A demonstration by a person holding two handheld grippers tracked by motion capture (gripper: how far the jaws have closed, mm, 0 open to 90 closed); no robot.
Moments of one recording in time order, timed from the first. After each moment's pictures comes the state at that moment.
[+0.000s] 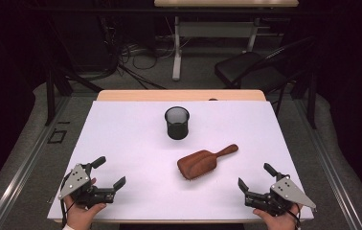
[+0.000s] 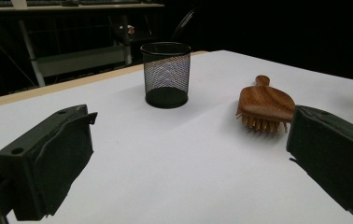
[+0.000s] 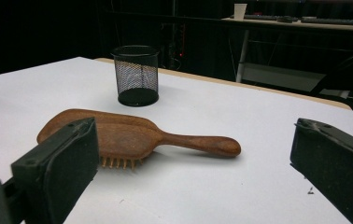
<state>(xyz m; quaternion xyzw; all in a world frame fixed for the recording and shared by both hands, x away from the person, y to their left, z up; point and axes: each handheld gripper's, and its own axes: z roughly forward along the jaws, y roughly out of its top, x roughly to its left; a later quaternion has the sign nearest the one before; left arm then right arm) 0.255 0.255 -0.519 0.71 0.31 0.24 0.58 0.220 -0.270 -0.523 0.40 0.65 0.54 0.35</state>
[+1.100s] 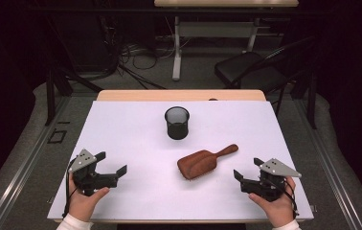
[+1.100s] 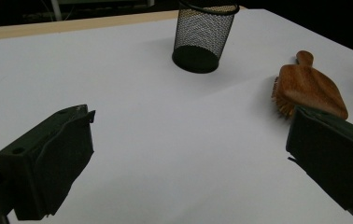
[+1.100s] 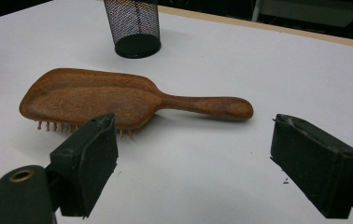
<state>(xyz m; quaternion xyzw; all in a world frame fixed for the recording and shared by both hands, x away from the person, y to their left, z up) 0.287 0.249 -0.503 0.73 0.42 0.19 0.50 0.260 -0.262 -0.508 0.44 0.72 0.46 0.26</state>
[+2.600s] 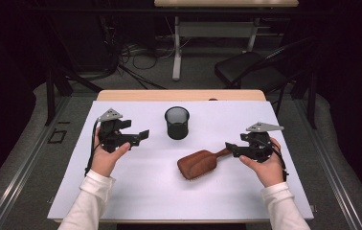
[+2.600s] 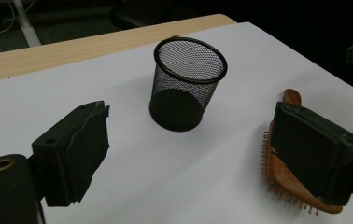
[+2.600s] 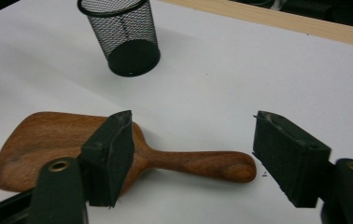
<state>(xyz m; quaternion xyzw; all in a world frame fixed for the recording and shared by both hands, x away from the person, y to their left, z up) 0.385 0.191 -0.447 0.76 0.41 0.13 0.49 0.352 -0.247 -0.471 0.45 0.76 0.42 0.20</state>
